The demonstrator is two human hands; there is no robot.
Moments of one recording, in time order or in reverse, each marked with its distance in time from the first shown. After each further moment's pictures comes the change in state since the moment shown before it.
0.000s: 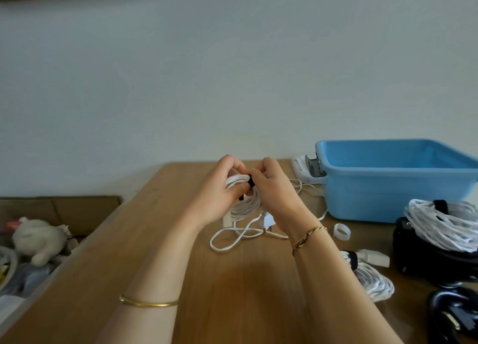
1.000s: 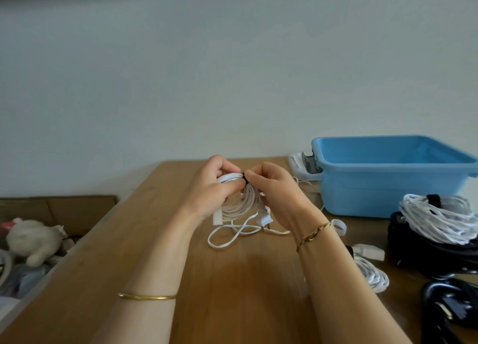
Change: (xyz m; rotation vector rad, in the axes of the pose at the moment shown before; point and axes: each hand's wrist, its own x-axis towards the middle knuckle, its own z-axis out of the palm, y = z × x) left_hand 0.000 -0.007 -0.002 -0.181 0.088 -0.155; right_hand -0.001 0.007 -0.009 0.174 -0.113 0.055
